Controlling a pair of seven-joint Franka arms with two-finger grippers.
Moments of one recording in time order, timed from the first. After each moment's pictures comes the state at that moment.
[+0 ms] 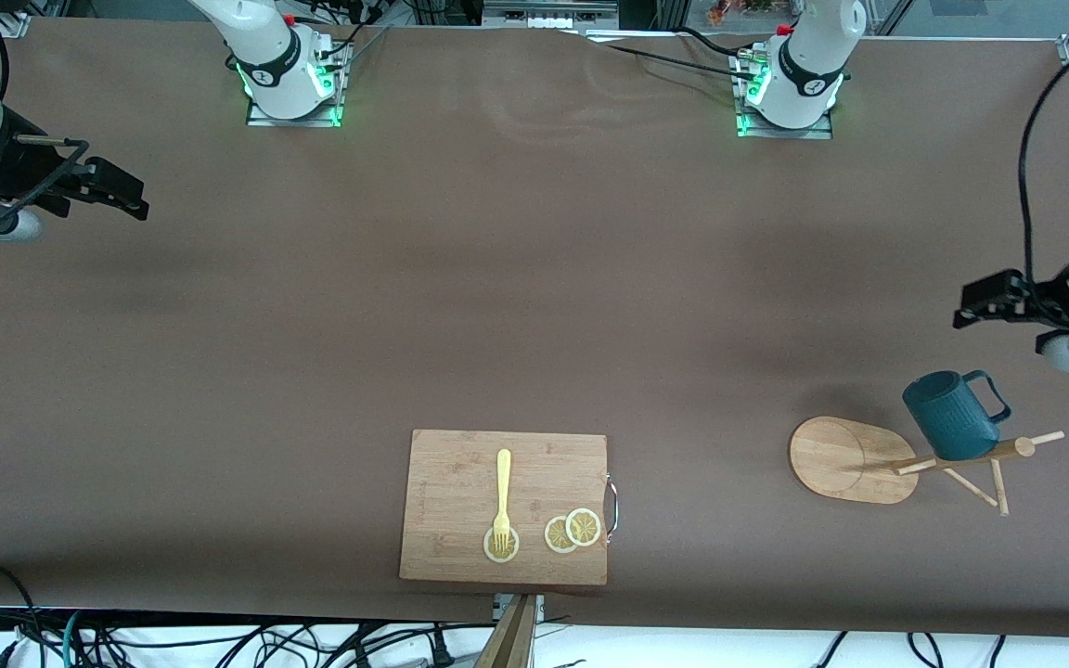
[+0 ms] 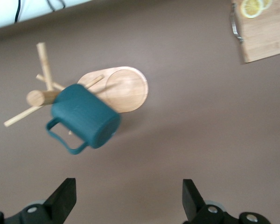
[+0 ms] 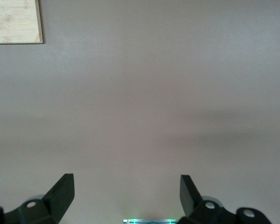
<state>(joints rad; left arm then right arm) 0.14 0.37 -0.24 -1.14 0.06 1.47 0.23 0.00 -0.01 0.06 -1.63 0.01 1.53 0.10</state>
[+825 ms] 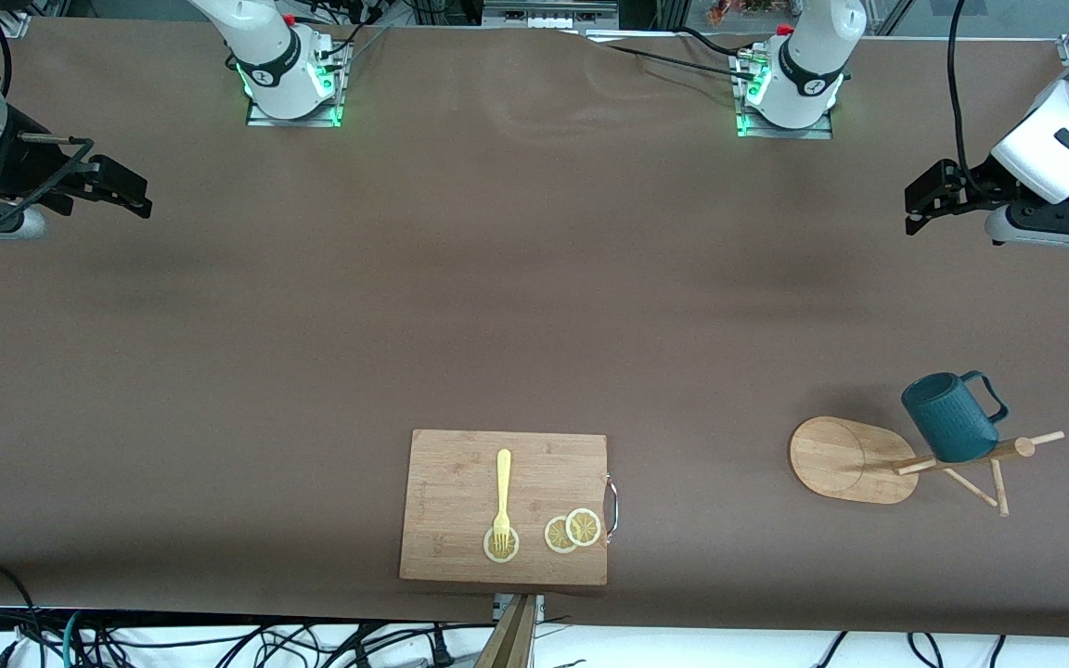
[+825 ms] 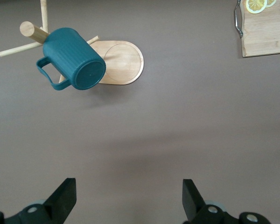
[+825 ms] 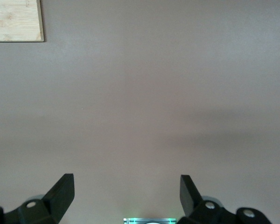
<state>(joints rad) -0.07 -0.01 -0.04 -1.60 0.02 1.59 0.00 0.00 -0.01 0.07 -1.63 0.01 1.53 0.10</state>
